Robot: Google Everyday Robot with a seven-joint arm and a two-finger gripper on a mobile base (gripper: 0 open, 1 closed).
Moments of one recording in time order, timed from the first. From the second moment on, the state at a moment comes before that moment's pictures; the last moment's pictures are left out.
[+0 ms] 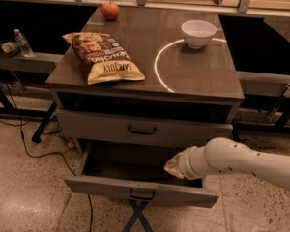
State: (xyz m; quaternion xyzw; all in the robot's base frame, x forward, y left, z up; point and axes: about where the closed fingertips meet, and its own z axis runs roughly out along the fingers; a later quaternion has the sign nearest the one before) arm 0.501 -0.093 0.547 -0.51 0.80 0.13 0.28
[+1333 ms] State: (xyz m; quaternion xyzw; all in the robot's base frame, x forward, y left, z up) arm 0.510 -0.067 0.464 -0.51 0.80 0.14 0.30
